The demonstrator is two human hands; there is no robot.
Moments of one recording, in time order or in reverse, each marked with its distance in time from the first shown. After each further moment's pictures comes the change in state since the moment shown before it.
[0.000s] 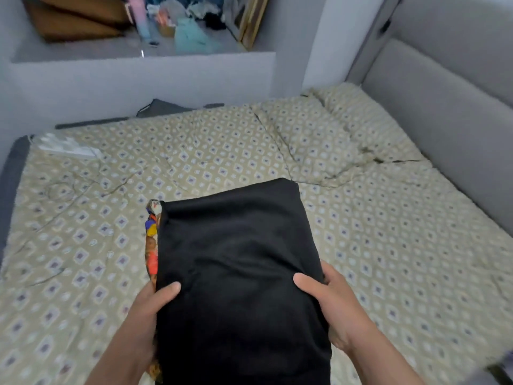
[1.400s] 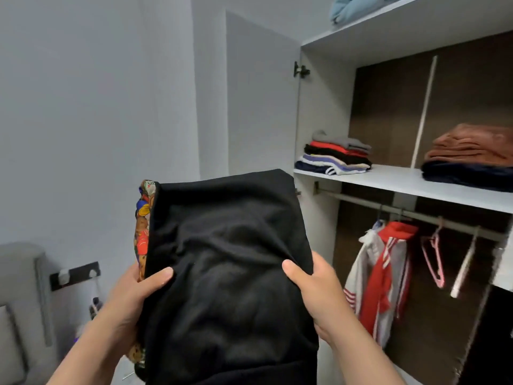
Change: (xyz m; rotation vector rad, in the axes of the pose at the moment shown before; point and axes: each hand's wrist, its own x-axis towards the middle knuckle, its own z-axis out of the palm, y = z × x) left_hand -0.650 -0.279 0.676 0.460 -1.933 -0.152; right_hand -0.897 0.094 -0.296 0.247 1.994 -0.752
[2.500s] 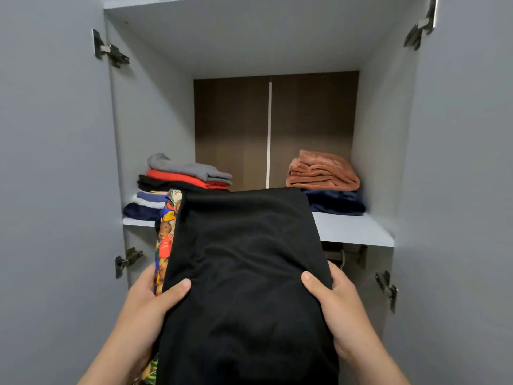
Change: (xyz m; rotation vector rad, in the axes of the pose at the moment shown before) left_hand 0.391 -0.147 0.314 -0.140 -0.633 0.027; right_hand 0.227 0.014 -0.228 -0.155 0.685 -0.178
